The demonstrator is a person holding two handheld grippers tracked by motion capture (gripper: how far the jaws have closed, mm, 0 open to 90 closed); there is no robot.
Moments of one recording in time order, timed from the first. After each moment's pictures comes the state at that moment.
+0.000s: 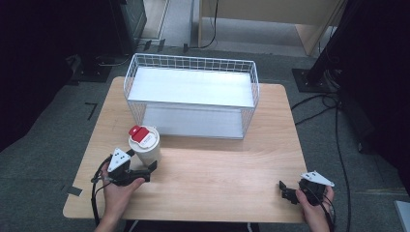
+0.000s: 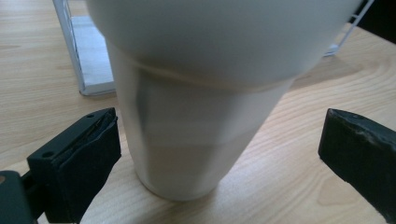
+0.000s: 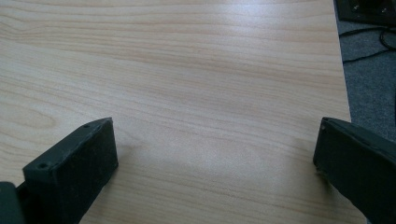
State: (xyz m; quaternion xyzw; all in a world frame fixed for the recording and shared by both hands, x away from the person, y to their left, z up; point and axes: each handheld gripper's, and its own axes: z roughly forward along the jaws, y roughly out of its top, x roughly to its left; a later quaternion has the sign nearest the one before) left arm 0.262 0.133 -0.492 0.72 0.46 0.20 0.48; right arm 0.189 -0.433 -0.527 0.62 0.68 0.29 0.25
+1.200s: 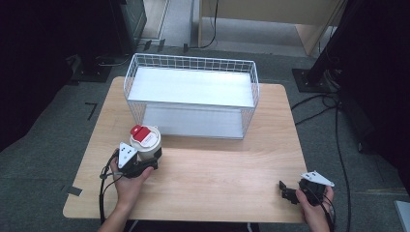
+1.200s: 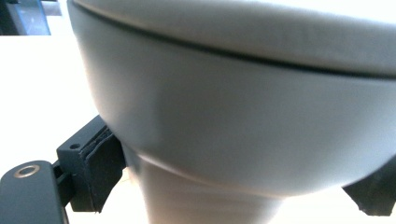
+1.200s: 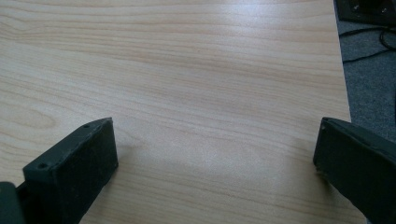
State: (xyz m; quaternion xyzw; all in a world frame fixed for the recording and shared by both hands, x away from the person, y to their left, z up) left arm 0.279 0.114 -0.497 0.68 0.45 0.27 0.51; right arm 0.189 -0.433 -0.527 0.62 0.68 0.29 0.25
